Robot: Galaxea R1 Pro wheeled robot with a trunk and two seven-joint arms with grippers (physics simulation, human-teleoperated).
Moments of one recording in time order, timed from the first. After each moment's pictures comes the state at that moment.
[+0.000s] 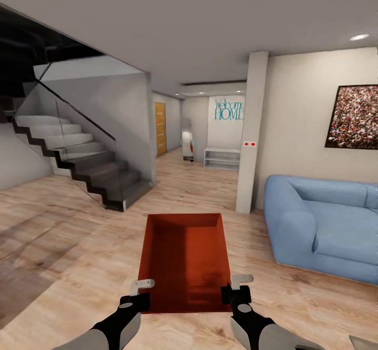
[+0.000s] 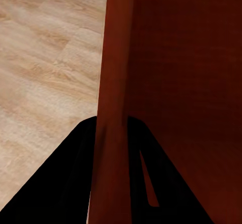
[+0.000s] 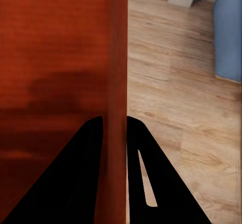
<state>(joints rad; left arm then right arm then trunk) -0.60 -0.09 -0.34 -0.18 0.41 -0.02 0.25 -0.66 0.15 -0.18 -0.04 0.30 -0.26 -0.24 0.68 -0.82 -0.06</state>
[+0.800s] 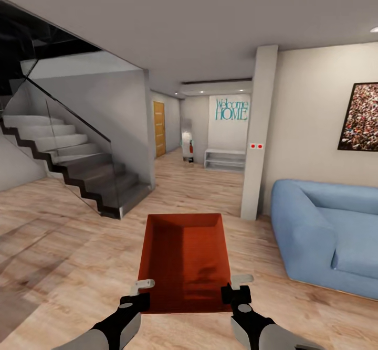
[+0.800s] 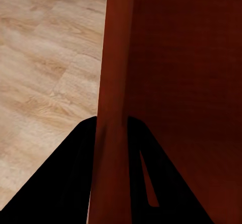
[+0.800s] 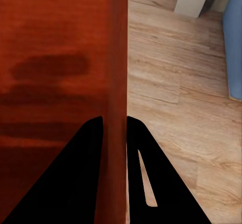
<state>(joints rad) -0.60 -0.09 -0.34 -0.18 0.41 -0.02 0.25 -0.66 0.15 -0.18 -0.04 0.30 -0.26 -0.24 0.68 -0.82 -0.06</state>
